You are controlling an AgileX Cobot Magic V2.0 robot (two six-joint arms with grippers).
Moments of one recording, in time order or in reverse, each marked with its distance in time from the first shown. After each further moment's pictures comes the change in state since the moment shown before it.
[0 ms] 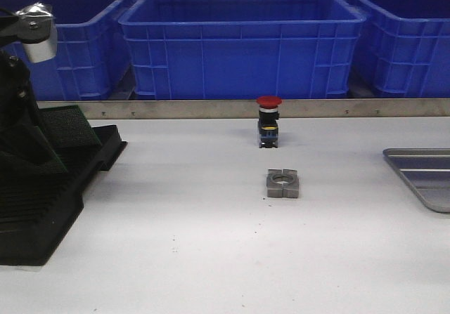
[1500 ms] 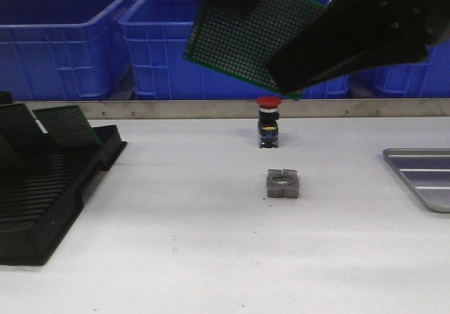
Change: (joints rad) left arm -0.356 -0.168 -0.103 -0.705 0.421 -0.002; right arm 0.364 -0.121 -0.165 -0.036 0.850 -0.561
